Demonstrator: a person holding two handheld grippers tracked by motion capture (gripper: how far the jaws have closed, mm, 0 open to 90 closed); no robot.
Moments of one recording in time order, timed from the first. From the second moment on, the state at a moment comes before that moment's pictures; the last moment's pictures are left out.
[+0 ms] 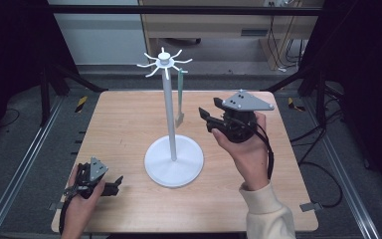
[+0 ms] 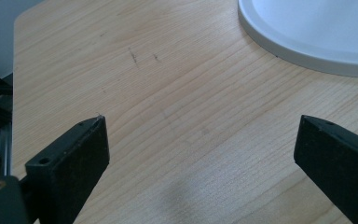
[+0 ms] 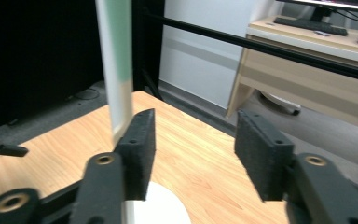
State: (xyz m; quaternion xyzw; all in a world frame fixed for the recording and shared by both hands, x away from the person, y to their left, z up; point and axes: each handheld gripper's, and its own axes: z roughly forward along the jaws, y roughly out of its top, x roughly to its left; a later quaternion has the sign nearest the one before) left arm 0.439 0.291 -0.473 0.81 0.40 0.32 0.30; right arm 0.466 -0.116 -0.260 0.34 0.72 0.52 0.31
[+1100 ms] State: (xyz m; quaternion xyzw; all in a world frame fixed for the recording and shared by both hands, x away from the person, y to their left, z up) left arm 0.440 0.291 -0.473 0.81 0.40 0.31 0.31; right arm 0.472 -0.176 -0.262 0.40 0.68 0.51 0.35
